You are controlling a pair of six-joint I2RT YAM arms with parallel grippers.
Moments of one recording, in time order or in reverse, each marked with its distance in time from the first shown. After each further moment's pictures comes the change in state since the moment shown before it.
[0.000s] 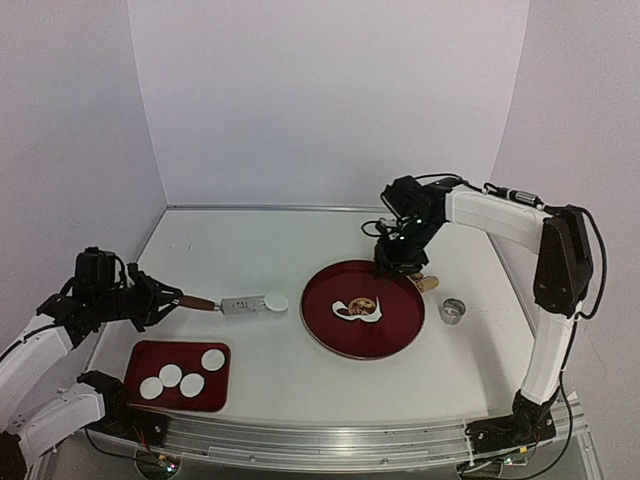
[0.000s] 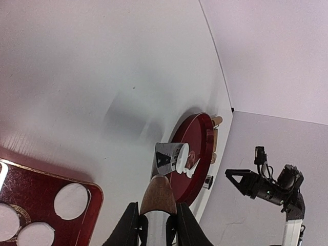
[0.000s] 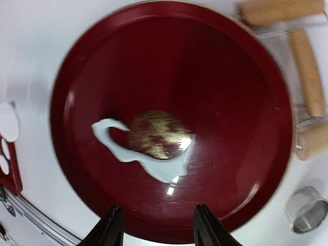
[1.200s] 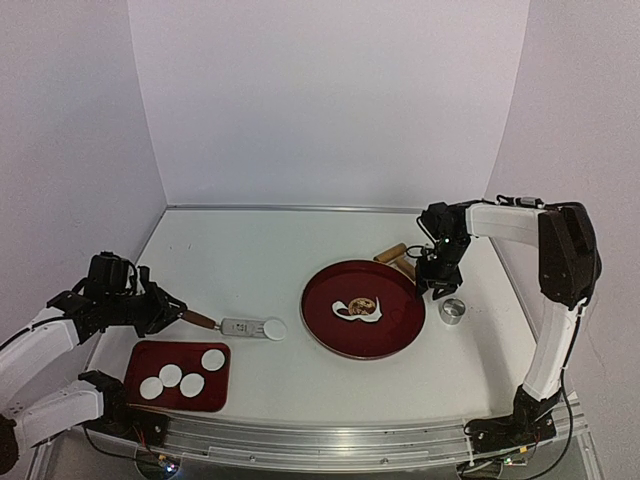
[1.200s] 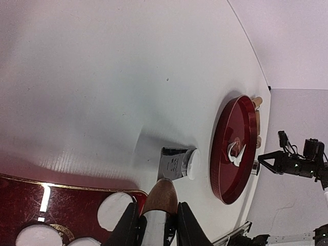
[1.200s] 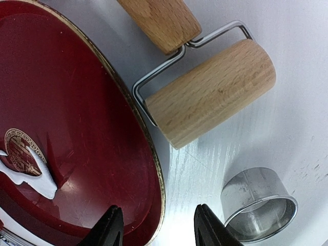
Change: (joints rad) left arm -0.050 0.107 0.002 -0.041 -0.082 0.259; right arm -0.202 0.008 -0.226 0.048 0.068 0.043
